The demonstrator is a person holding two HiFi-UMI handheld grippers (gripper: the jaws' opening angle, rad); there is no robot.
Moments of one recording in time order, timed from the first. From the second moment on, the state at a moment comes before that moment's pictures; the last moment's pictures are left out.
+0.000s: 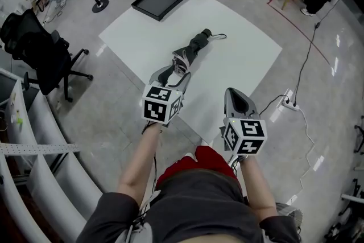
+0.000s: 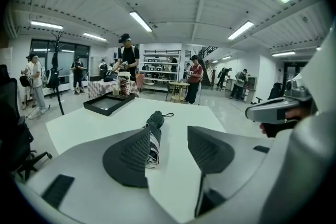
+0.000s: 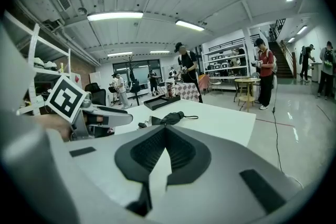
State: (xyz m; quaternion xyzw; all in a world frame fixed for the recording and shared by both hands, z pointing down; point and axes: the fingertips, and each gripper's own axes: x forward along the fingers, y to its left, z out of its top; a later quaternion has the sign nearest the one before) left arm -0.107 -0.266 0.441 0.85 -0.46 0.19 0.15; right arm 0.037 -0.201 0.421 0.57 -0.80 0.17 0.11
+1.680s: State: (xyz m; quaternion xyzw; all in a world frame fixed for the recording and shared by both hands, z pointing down) left arm -0.058 -0.412 0.524 0.82 -0.39 0.36 0.19; right arm 0.067 -0.332 0.475 0.53 -0.80 0.22 0.15
